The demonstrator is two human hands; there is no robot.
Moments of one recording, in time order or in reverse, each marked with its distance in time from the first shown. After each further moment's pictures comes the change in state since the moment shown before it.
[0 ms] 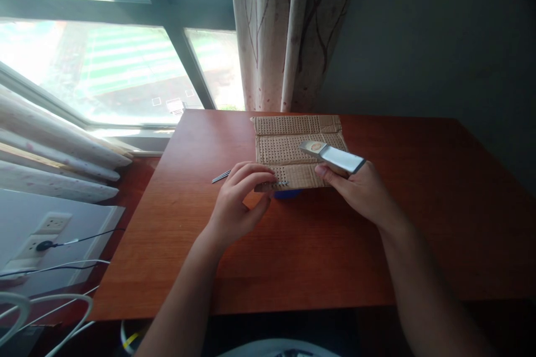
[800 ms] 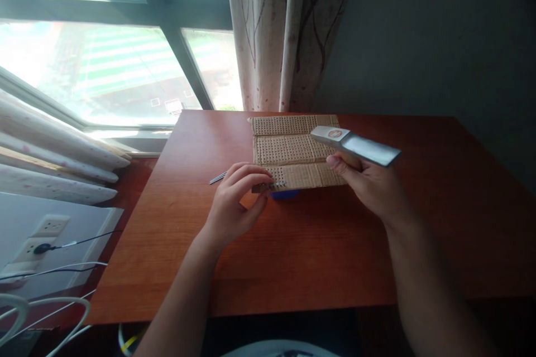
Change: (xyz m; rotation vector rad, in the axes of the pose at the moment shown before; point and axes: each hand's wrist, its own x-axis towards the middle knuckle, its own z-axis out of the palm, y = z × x) left_hand -0.001 -0.004 0.000 0.011 -0.004 -0.032; right_hand 0.001 -0.010 -0.013 -0.018 0.110 0.036
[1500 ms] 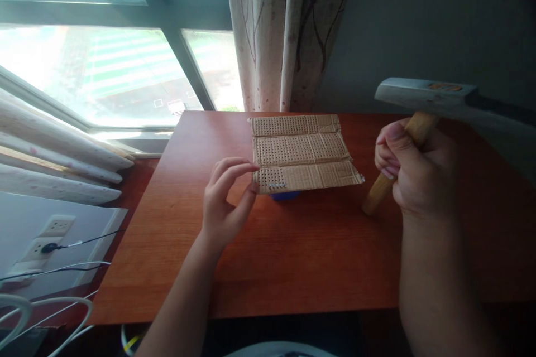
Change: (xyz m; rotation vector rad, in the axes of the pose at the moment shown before) left_hand -0.005 -0.002 0.001 -0.057 0.227 -0.192; right_hand 0.014 -0.011 -0.023 0.452 0.303 -0.005
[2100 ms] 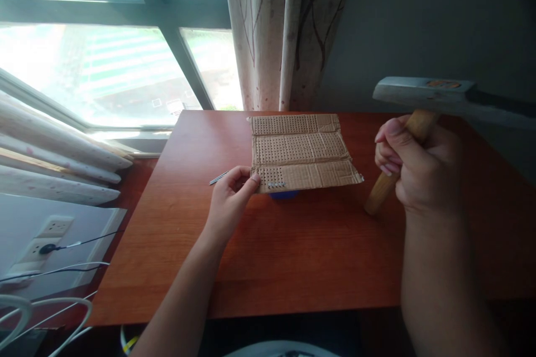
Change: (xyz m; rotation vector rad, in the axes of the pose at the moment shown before) left_hand 0.002 -0.002 0.012 -0.417 -0.053 -0.582; right_hand 0.003 -0.006 -0.001 -0.015 -0.016 0.000
